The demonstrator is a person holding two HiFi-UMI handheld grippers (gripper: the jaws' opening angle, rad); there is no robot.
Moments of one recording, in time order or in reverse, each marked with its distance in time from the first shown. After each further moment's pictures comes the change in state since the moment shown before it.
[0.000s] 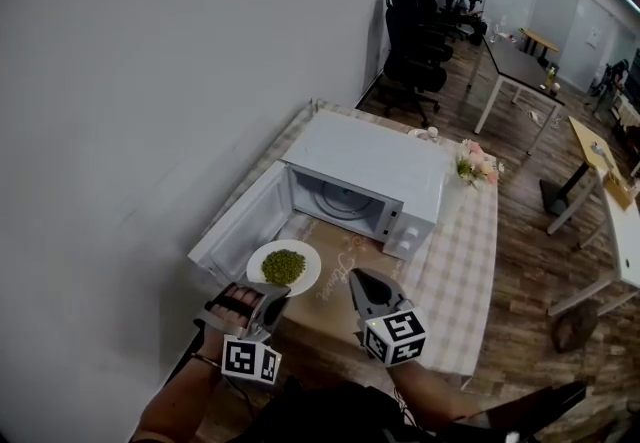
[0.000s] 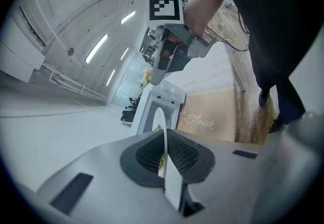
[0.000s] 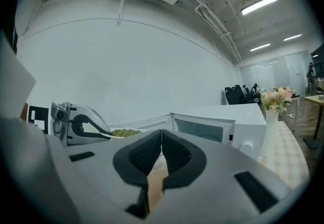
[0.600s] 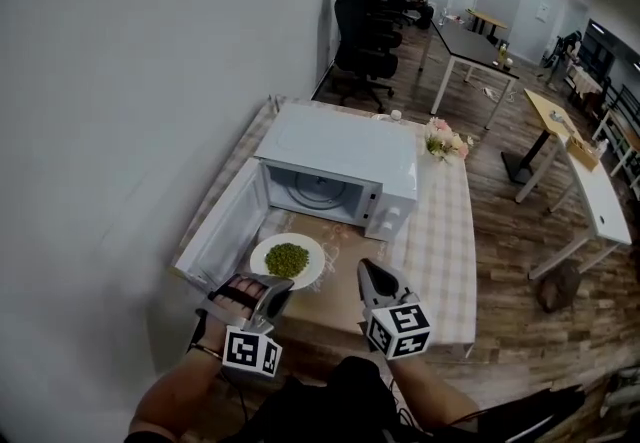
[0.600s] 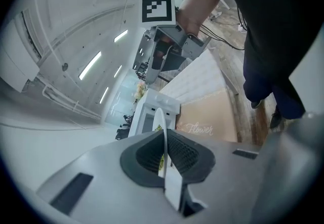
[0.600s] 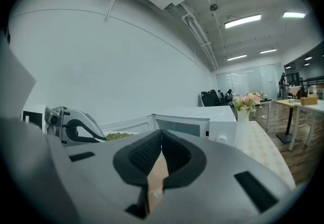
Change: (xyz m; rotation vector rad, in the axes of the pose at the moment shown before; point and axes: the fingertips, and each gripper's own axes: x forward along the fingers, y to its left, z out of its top) left arm 0.008 -0.009 0.002 0.097 -0.202 -0.047; right arm -0.028 -0.009 -0.004 0.033 -0.027 -0.278
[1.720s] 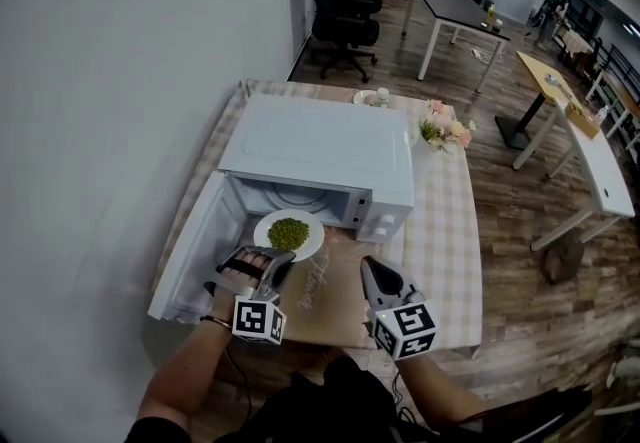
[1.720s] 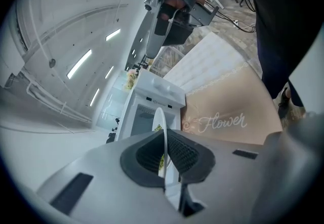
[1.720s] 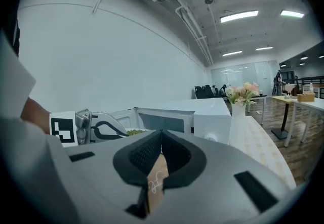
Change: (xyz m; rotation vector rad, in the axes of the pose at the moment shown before) left arm 0.165 0.017 -0.044 0.042 -0.036 -0.073; right arm 0.058 -0.076 -0.024 0.024 0.056 -0.054
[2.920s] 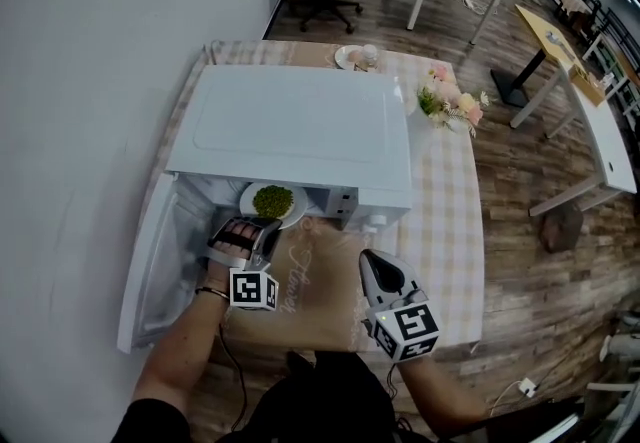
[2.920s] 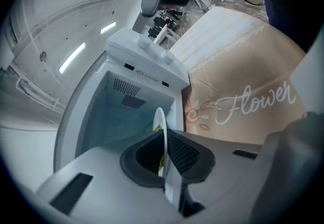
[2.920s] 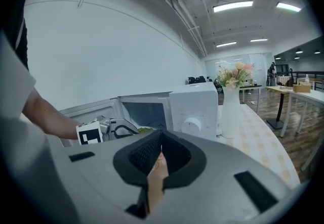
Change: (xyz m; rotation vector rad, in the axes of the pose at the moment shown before) left arm 0.139 -0.018 -0.047 0.013 0.046 -0.047; right arm 0.040 -0.063 -0.042 0.055 0.087 -0.046
